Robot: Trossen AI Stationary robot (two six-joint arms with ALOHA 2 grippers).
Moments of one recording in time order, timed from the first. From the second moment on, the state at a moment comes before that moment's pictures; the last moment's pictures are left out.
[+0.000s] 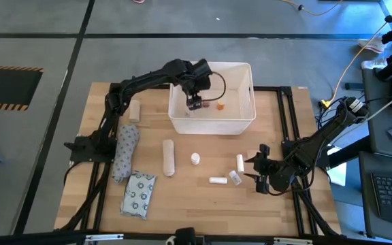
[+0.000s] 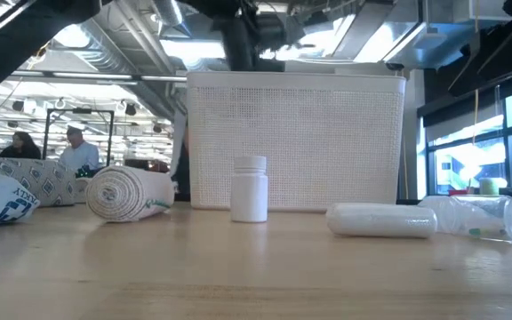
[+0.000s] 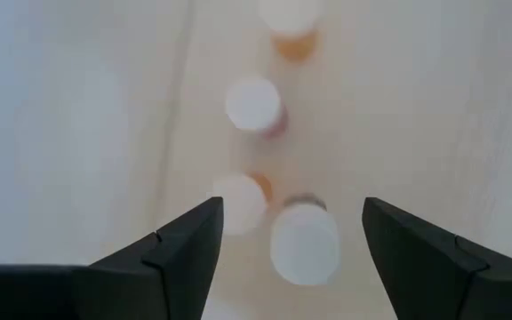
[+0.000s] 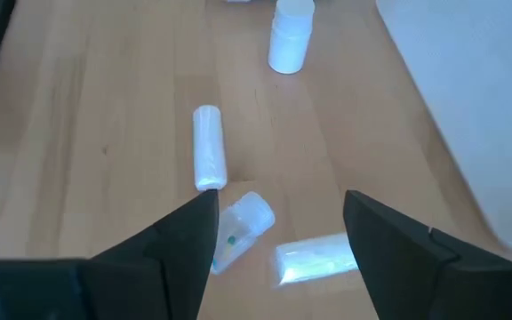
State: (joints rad) left arm 0.46 2.12 2.16 -1.22 -0.06 0.27; right arm 0.74 1.12 0.70 -0.53 0.63 0.68
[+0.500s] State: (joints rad) left arm 0.54 1.86 2.06 -0.93 0.58 0.40; right arm 0.74 1.12 0.70 -0.30 0.62 0.81
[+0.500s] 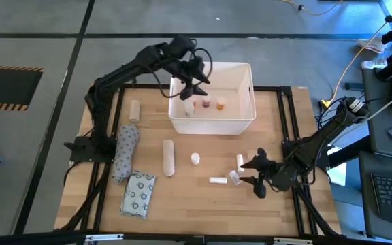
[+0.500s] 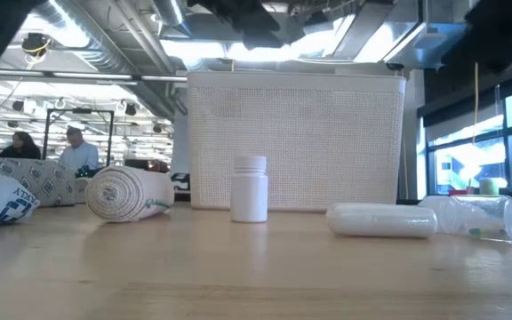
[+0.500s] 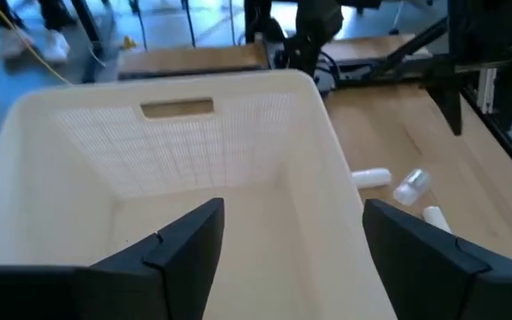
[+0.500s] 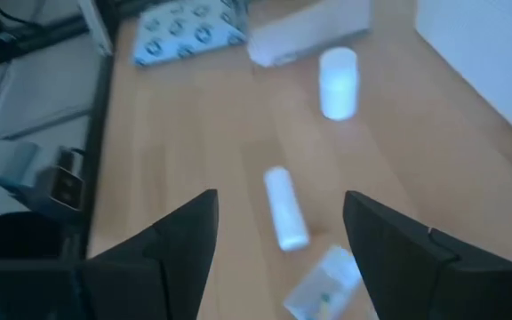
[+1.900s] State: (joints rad) left arm 0.65 1.15 0.66 0.40 0.44 0.06; right arm 0.37 1.49 0.70 -0.54 0.28 1.36
